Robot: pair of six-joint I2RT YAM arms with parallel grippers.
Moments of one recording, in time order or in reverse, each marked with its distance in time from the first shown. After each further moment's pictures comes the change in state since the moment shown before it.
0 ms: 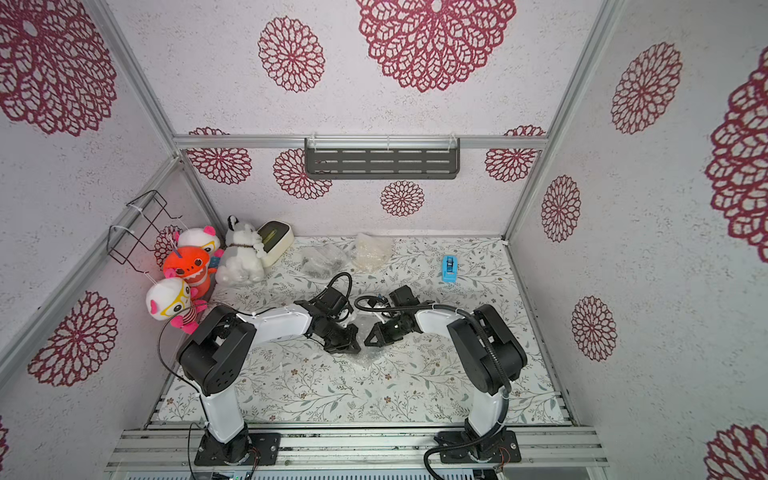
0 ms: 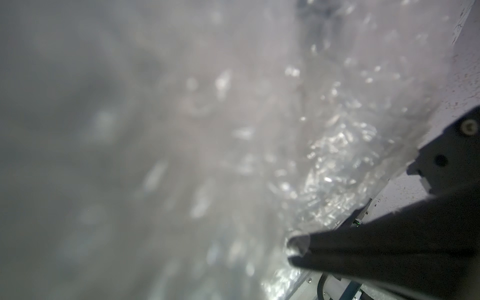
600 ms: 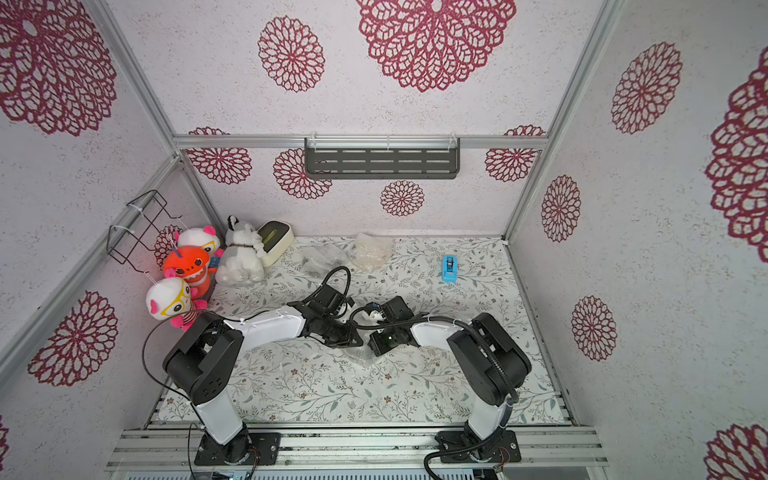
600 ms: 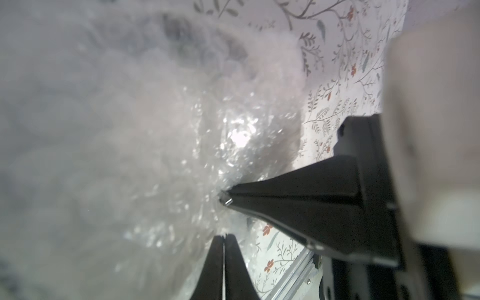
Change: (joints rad) left arm 0.000 -0.088 -0.025 0.098 0.019 0.052; right arm 0.119 -0.084 -0.126 0.150 0.365 0.002
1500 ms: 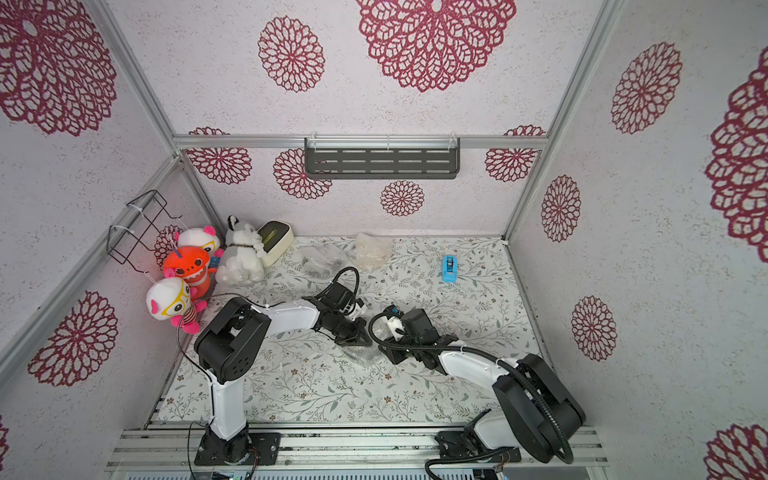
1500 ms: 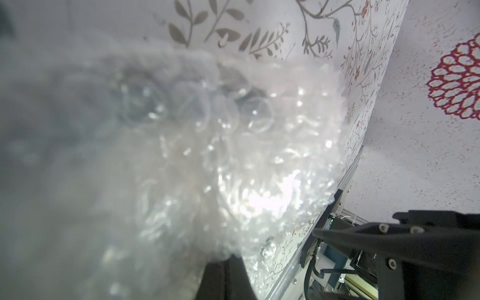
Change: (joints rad) left arm 0.005 0.206 0.114 0.006 0.109 0.000; right arm -0.019 -0.343 -0.261 0.122 0.073 0.069
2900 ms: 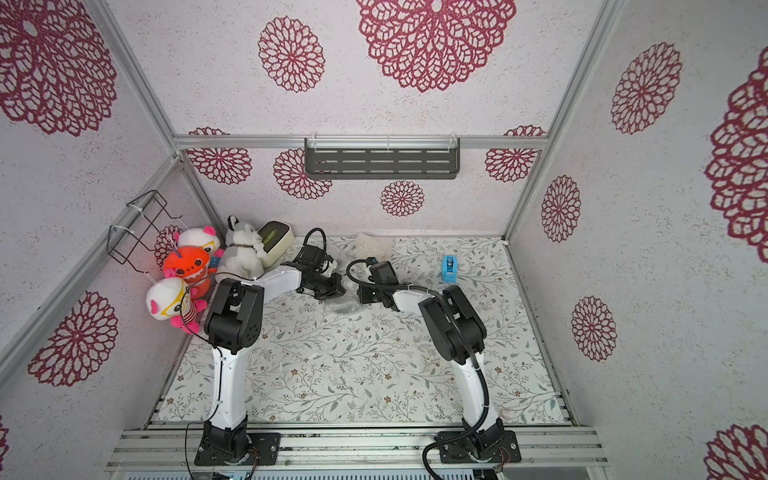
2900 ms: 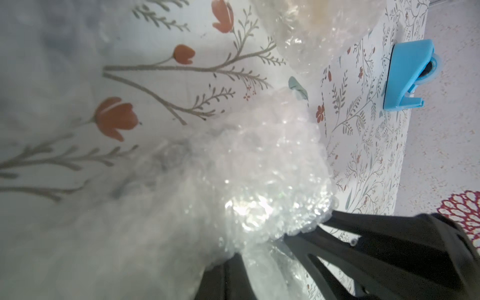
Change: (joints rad) left arm 0.314 0.244 0.445 -0.112 -0.173 0.129; right arm -0.084 0.734 0.782 0.051 0.146 0.170
